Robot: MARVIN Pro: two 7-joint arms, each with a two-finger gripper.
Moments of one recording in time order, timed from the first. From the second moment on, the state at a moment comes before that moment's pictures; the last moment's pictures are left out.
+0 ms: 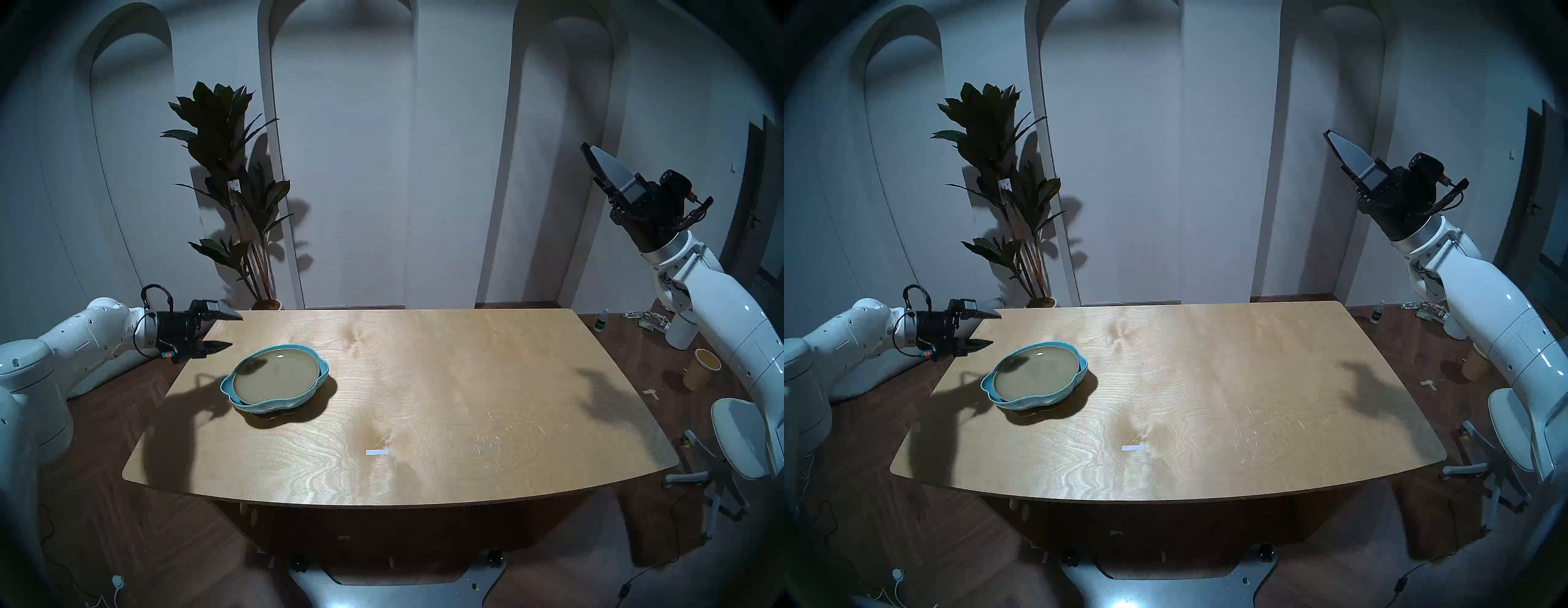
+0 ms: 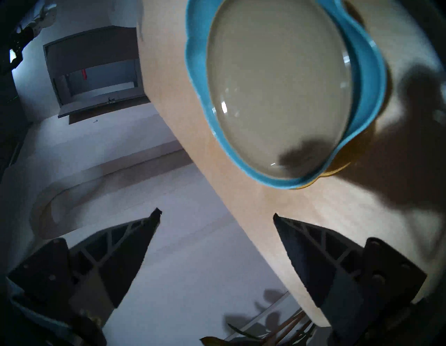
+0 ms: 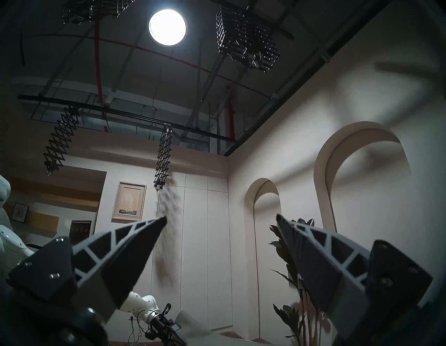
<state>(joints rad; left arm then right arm) 0.35 -0.74 -0.01 -0.38 1.14 -0.96 0.87 -0.79 -0.48 0.94 -1.38 1.76 -0.15 1.09</state>
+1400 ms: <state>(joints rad) 0.43 -1.15 -0.42 -0.40 0.65 -0.46 0.98 -0.74 -0.80 0.80 -1.23 1.81 -0.19 0.72</state>
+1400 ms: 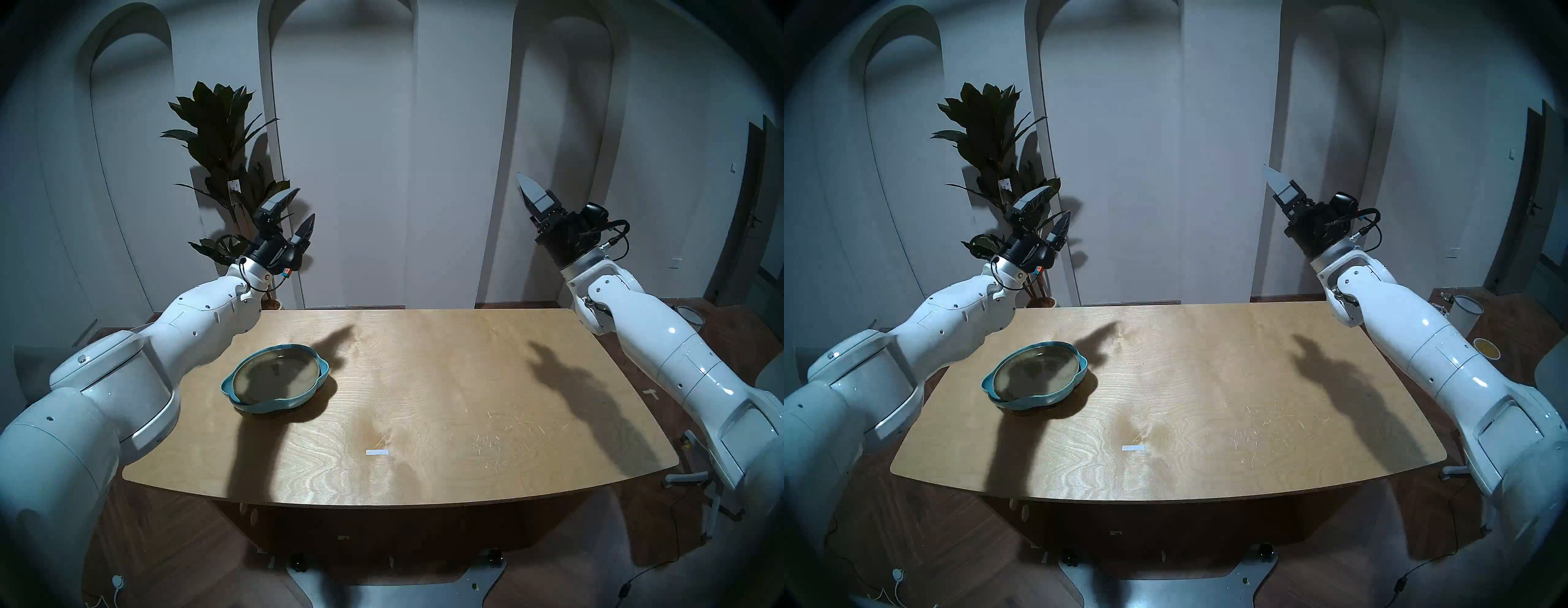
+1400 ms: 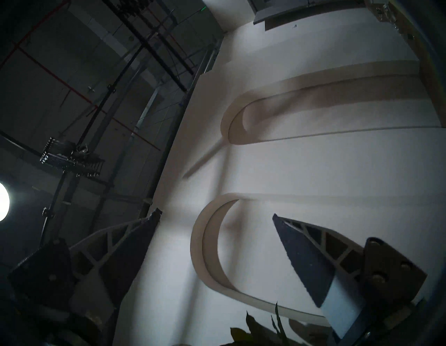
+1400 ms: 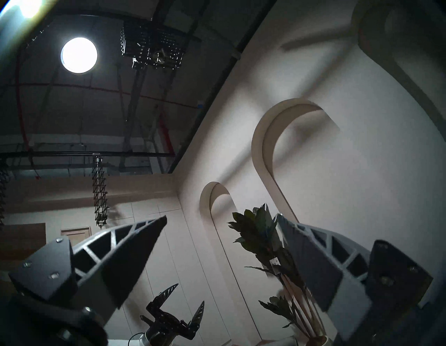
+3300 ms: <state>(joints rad) 0.35 -1.30 -0.35 -0.13 0.73 -0.02 0.81 -0.53 -1.16 0.66 -0.96 1.73 -0.25 0.27</state>
